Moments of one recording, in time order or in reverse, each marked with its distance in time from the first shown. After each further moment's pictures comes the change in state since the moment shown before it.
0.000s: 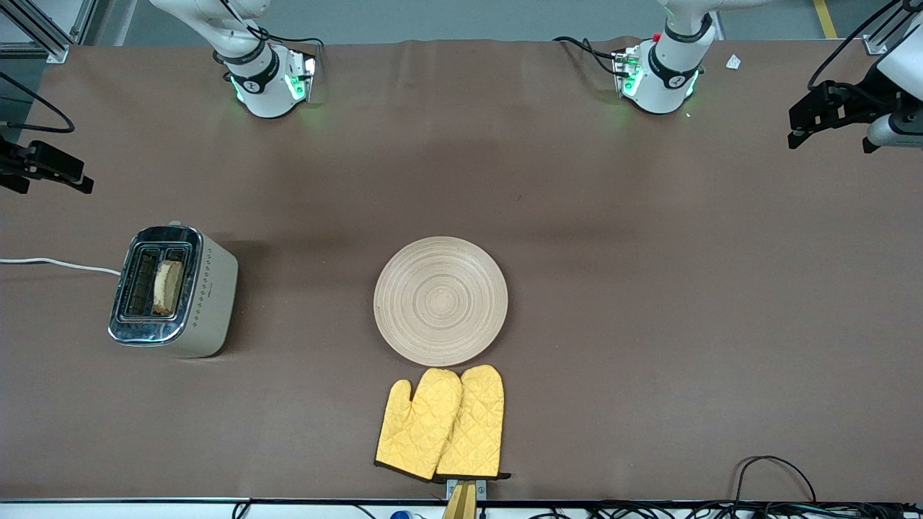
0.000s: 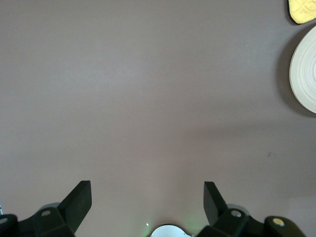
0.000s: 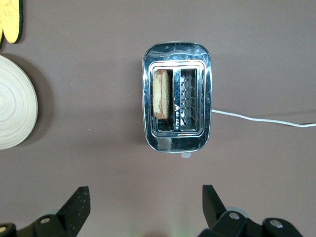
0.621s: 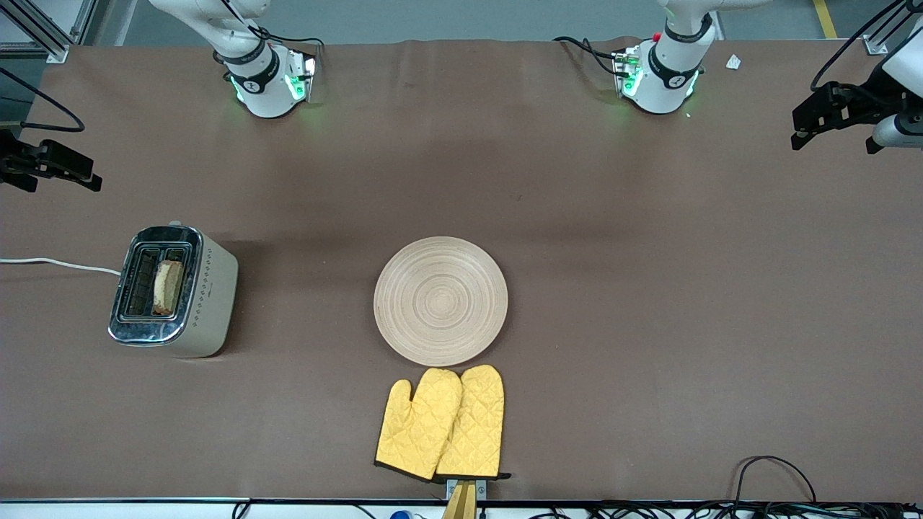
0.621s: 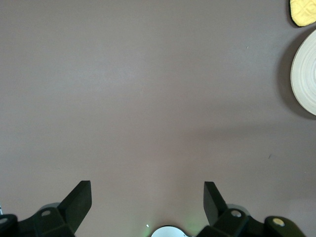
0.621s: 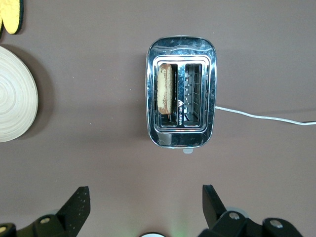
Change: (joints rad) left arm 0.006 0.000 0.002 0.000 0.000 0.005 0.000; right arm 0.022 0.000 0.001 0.000 -0.007 -0.025 0.000
